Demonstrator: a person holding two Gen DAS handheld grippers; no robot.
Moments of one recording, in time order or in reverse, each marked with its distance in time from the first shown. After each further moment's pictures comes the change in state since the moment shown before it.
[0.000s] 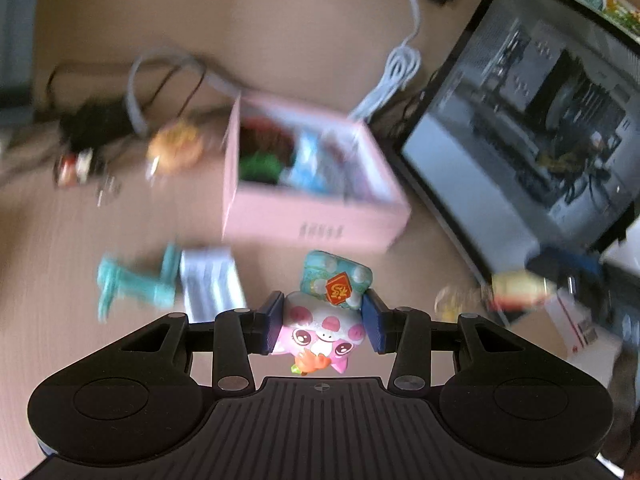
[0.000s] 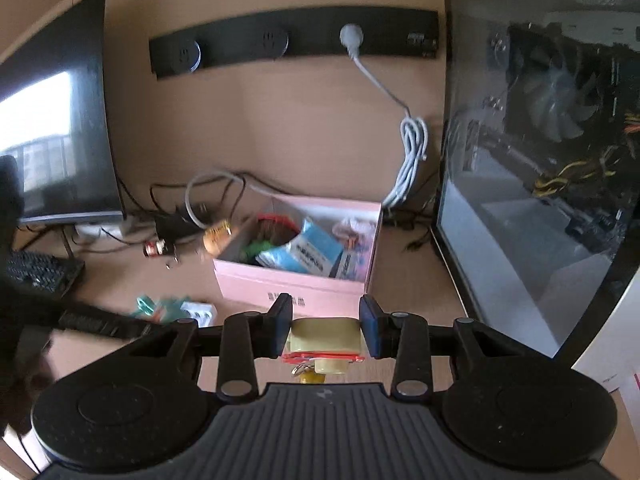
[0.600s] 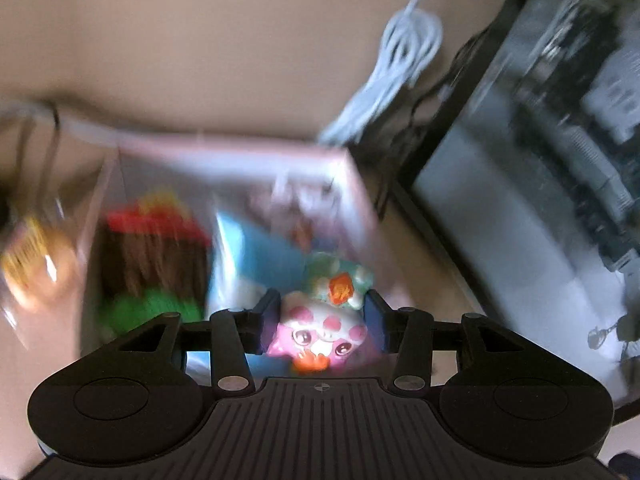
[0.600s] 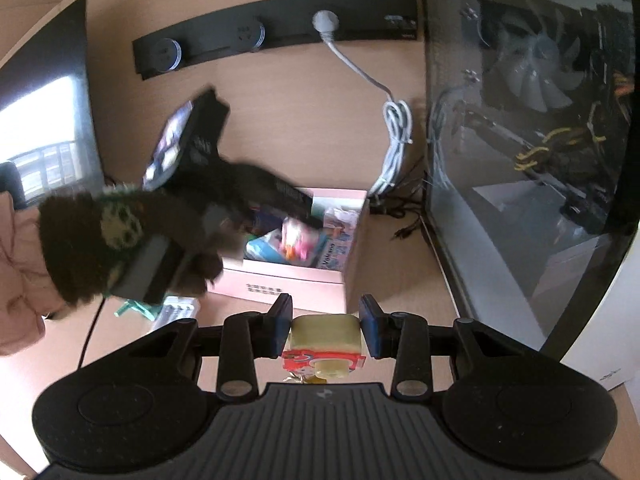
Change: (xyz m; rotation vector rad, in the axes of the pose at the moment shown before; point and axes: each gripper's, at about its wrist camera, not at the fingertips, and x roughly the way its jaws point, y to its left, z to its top) left arm 0.189 -0.033 0.099 0.044 0.118 0.004; right arm 0.017 -0.037 -0.011 0.041 0.026 0.019
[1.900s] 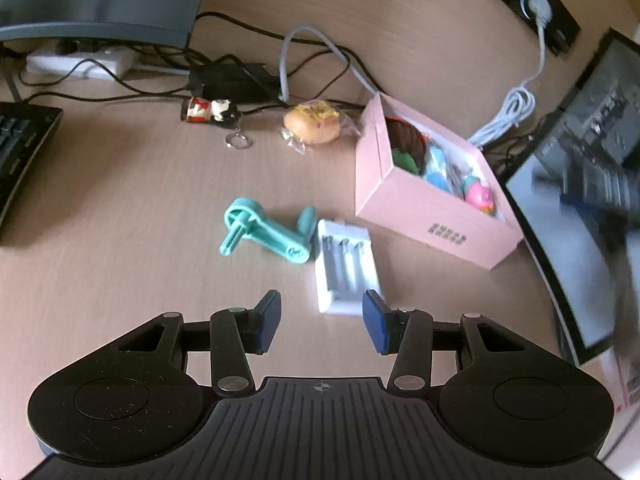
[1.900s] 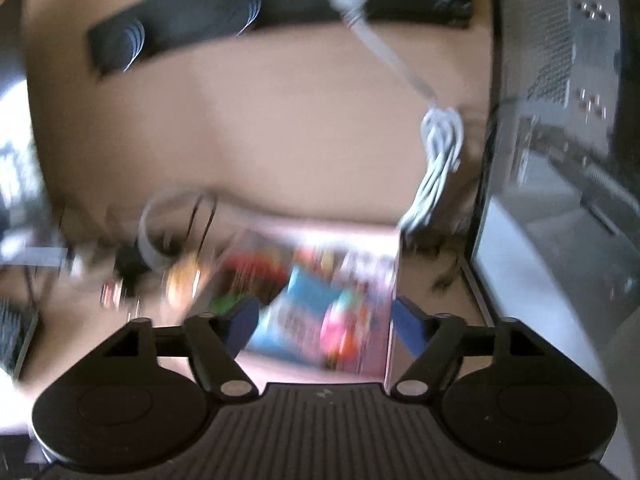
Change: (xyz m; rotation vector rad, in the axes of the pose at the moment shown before) left arm -0.169 0.110 -0.183 -0.290 -0.189 0.150; right arm 0.114 0.044 0.068 -0.035 0.059 -0.015
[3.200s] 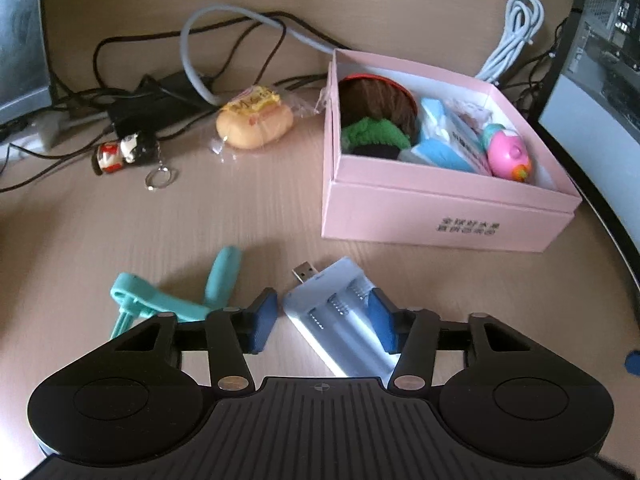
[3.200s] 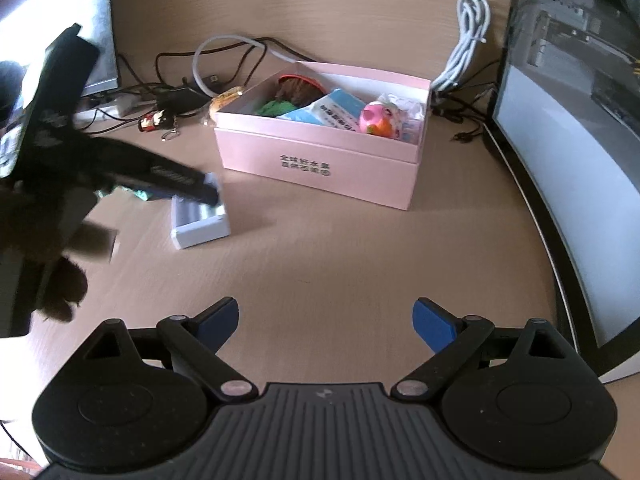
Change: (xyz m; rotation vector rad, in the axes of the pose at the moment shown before) left arm 0.097 -0.076 0.022 0.258 0.076 0.175; right arm -0.036 0.010 -0.123 -0.116 0.195 0.035
